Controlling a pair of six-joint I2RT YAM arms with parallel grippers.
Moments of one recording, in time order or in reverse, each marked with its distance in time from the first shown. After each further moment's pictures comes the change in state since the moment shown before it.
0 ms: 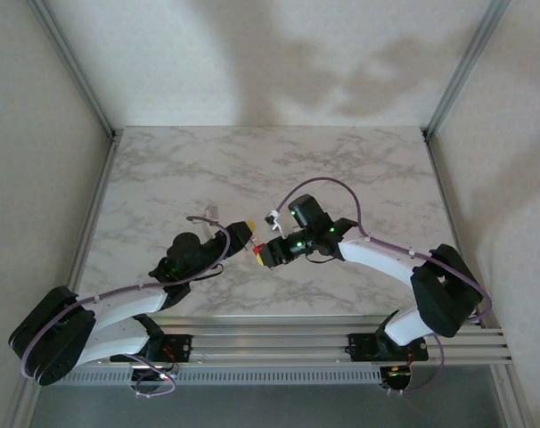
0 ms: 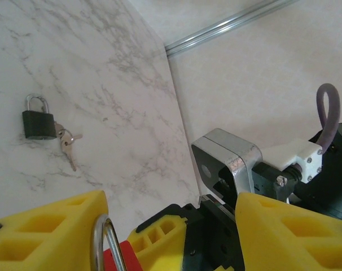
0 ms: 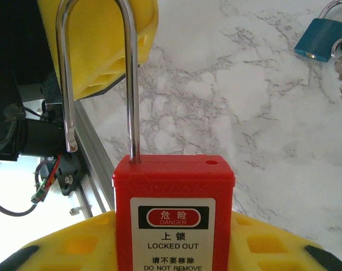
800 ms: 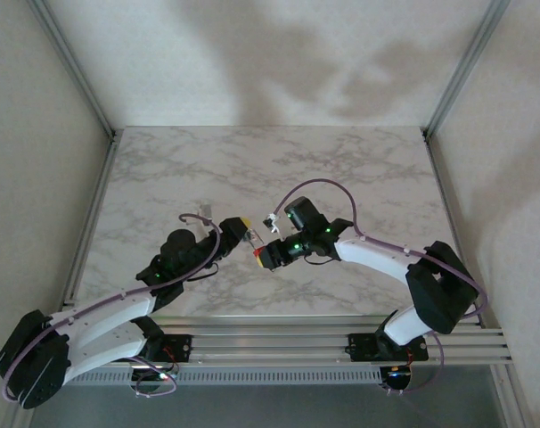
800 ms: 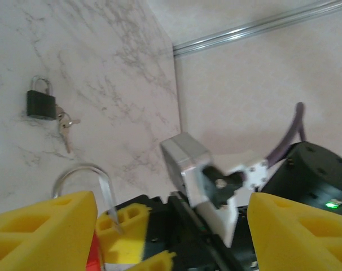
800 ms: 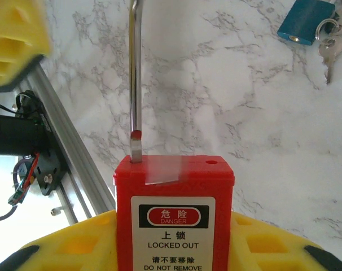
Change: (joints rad) left arm 0.000 -0.172 0.067 -0.280 -0.021 -0.119; right arm 0.013 0.025 0.006 -0.030 0.054 -0.003
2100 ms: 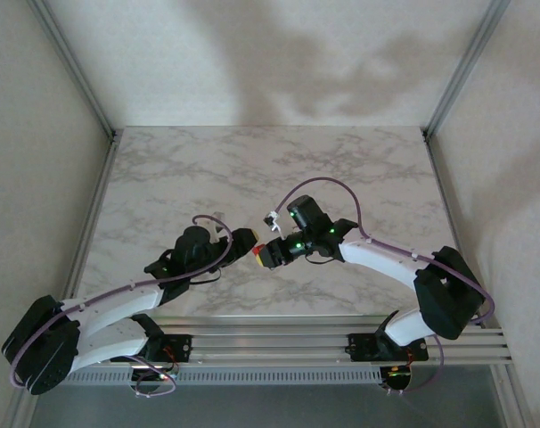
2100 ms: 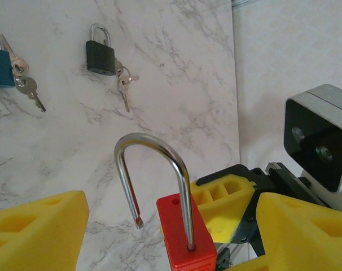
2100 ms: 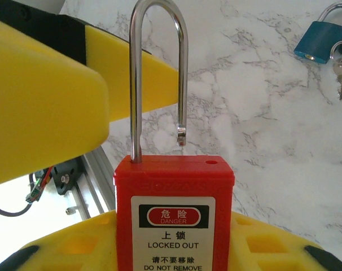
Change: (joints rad) left arm -0.015 0.113 0.048 -0.178 0.058 0.111; right arm 0.000 -0.048 -0.004 0.013 -0.029 0.000
